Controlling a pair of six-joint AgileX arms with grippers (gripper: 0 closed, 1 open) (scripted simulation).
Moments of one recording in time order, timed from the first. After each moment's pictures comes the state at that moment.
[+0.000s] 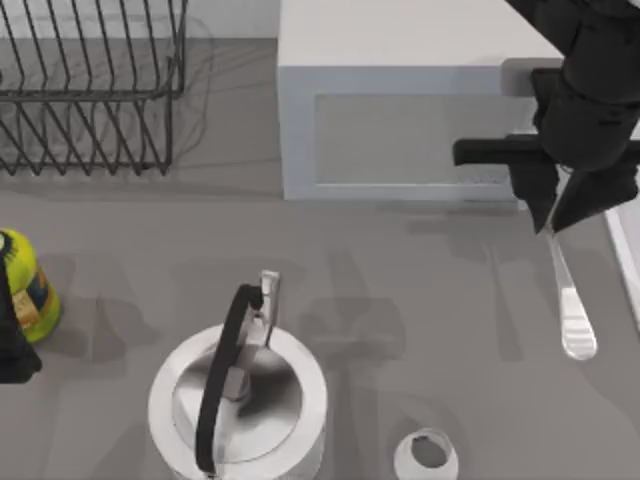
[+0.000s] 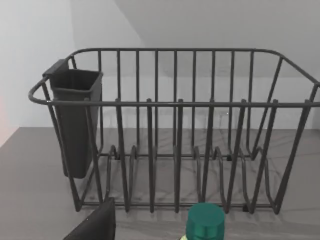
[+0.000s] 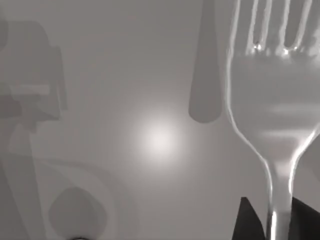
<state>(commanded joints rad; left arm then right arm) 0.00 0.00 0.00 0.00 0.00 0.00 0.44 1.88 1.71 -1.40 0.00 0.45</state>
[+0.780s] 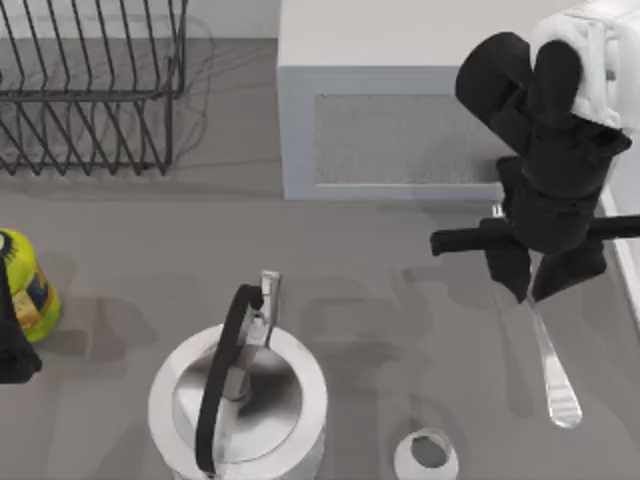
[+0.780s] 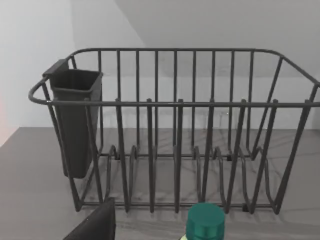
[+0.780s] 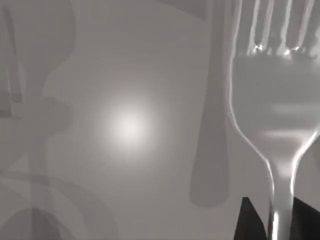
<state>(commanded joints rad) 0.00 0.00 0.00 0.00 0.00 0.00 0.50 1.89 1.44 -1.20 0.04 0.46</state>
